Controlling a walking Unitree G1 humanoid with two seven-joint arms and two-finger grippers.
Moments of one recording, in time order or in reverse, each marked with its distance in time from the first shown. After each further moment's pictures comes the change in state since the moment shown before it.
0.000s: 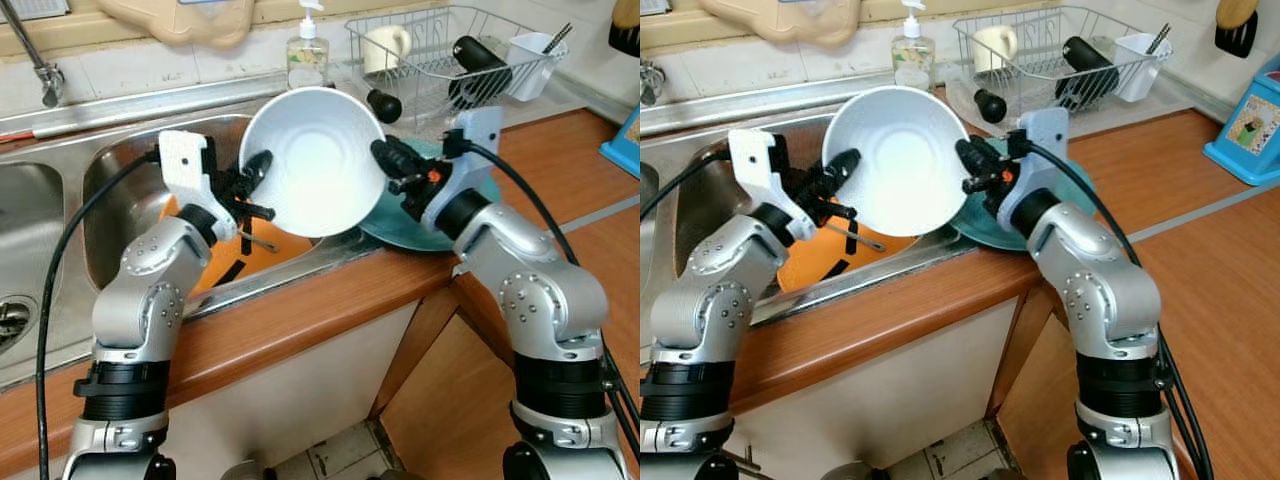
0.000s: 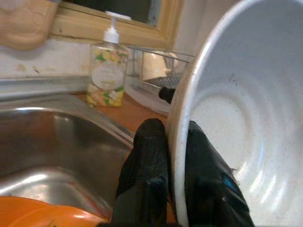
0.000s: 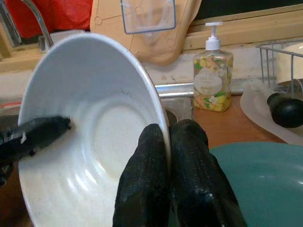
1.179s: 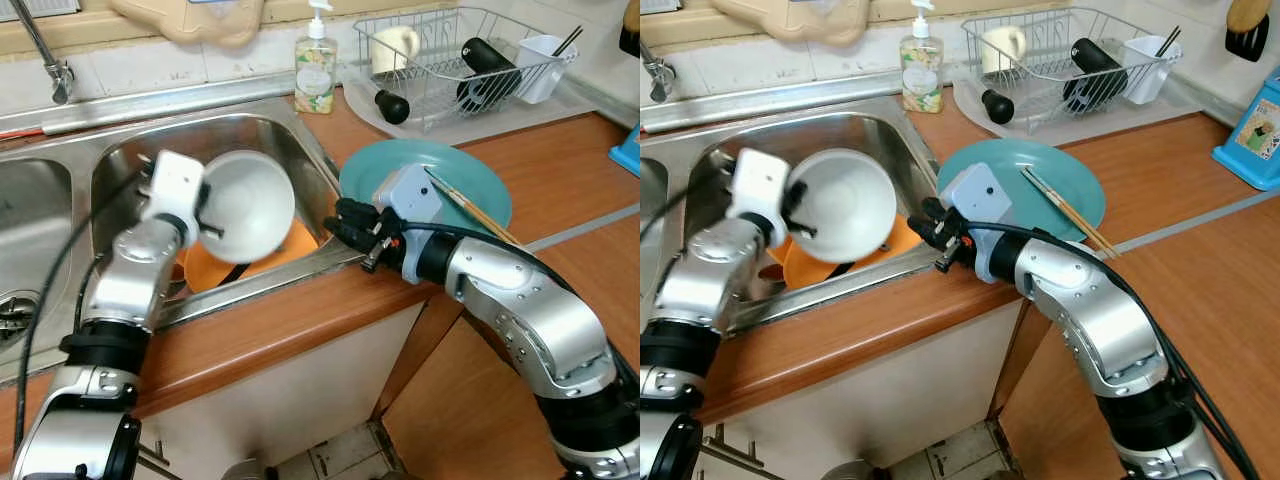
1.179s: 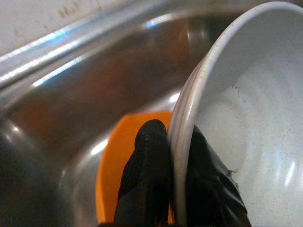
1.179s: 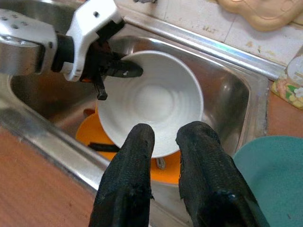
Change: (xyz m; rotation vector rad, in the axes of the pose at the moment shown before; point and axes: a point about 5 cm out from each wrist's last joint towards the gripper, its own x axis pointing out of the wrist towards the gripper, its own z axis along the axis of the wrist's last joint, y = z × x) left arm 0.003 0.078 -0.047 0.457 0.382 0.342; right arm -0.018 0.033 -0.027 -0.363 0.228 0.317
